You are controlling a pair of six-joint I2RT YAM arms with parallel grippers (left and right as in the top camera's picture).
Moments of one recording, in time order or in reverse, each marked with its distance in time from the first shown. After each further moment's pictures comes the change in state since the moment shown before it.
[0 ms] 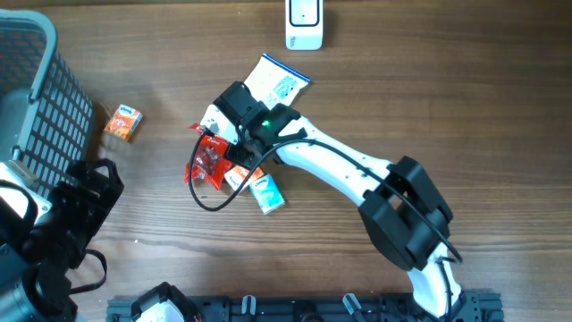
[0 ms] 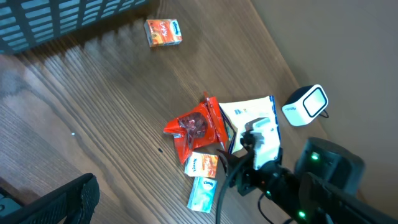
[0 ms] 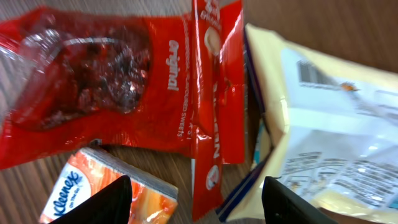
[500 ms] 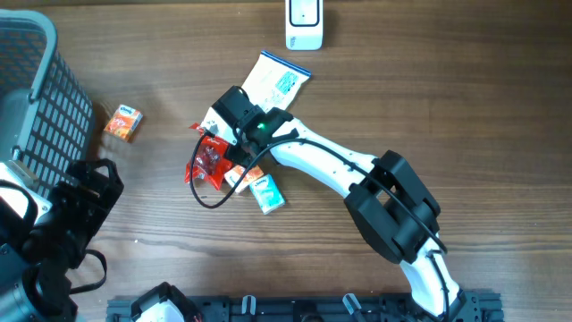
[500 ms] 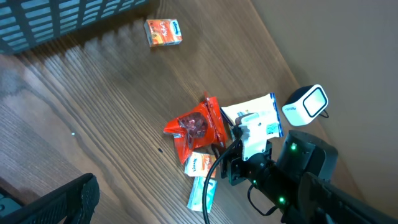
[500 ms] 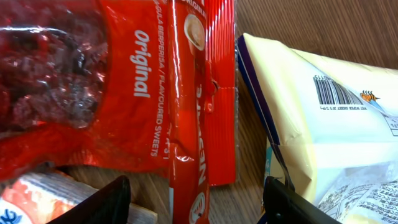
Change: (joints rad) left arm 0.000 0.000 0.000 0.000 0.000 0.000; right arm 0.000 0.065 0.000 0.065 0.061 -0.004
